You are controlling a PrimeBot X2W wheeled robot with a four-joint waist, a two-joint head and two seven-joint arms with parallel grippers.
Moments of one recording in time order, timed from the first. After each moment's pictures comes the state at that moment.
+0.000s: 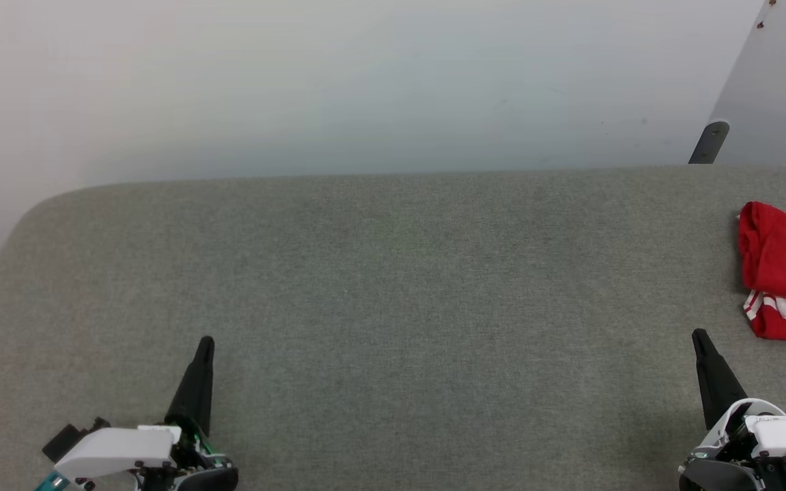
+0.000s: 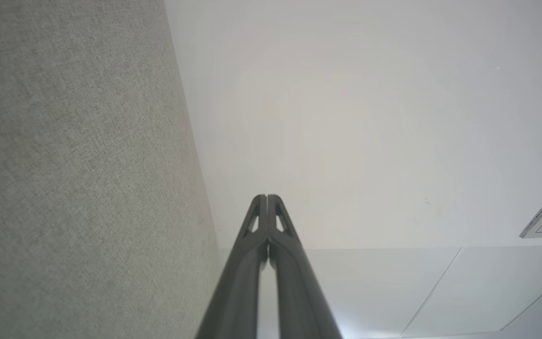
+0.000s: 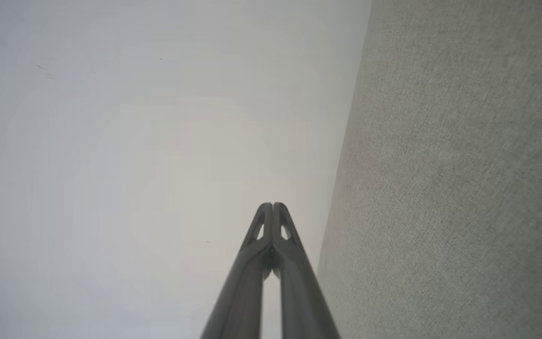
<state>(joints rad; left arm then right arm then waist) -0.10 0.05 0.11 0.24 -1.61 -0.13 0.11 -0.11 -0.05 -0.11 0.25 1.61 0.13 0.11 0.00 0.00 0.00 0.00</state>
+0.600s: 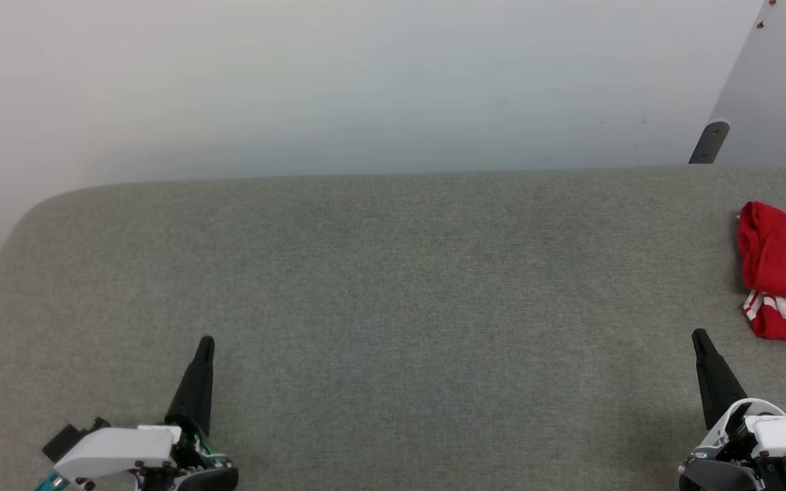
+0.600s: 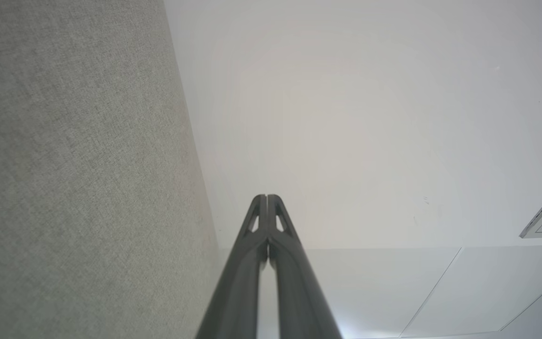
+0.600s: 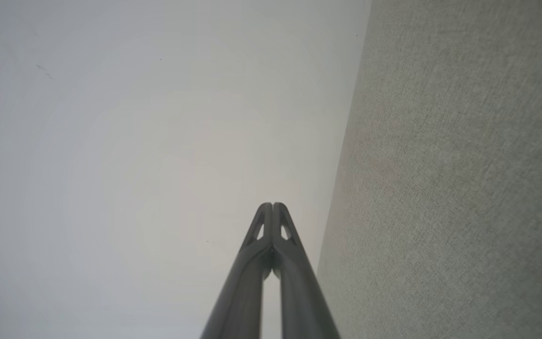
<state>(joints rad) -0.10 0.05 0.11 0.24 -1.61 -0.13 0.11 -0.11 -0.05 -0.11 0.25 1.61 0.13 0.11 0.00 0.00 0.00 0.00</state>
